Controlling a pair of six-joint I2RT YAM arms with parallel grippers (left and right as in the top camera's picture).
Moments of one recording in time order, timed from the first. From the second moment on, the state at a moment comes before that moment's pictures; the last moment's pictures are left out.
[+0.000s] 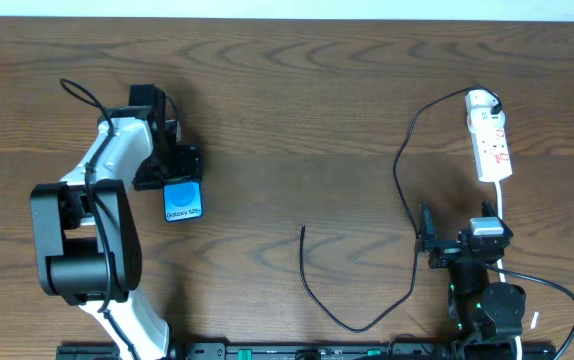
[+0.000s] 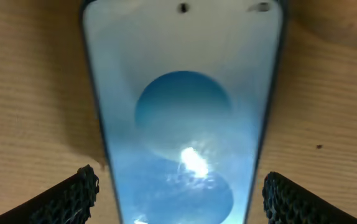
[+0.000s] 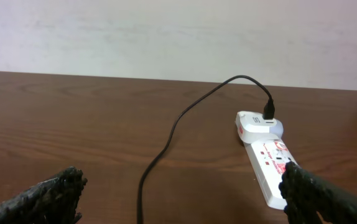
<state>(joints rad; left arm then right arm) 0.04 1.93 1.26 -0.87 0.07 -0.09 0.07 0.01 0.01 -0.07 0.01 -0.02</state>
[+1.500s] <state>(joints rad) 0.01 1.93 1.26 -0.82 -0.01 -0.12 0.07 0.01 0.01 -0.07 0.01 -0.02</state>
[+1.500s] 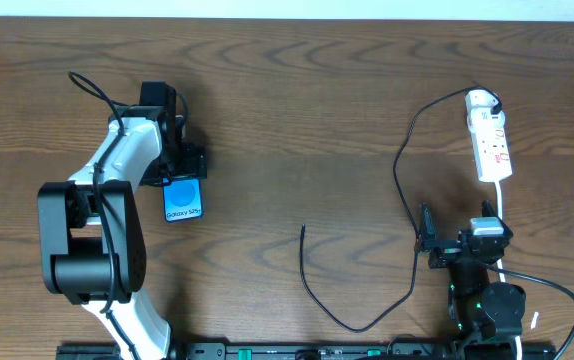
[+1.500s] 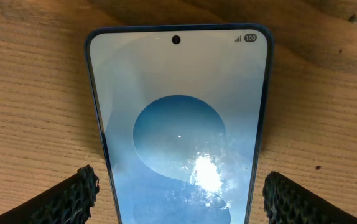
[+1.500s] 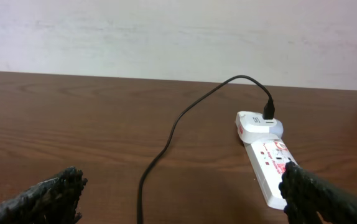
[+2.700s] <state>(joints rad) 0.01 1.93 1.26 -0.82 -0.01 -0.12 0.07 0.01 0.01 -0.07 0.01 -0.02</state>
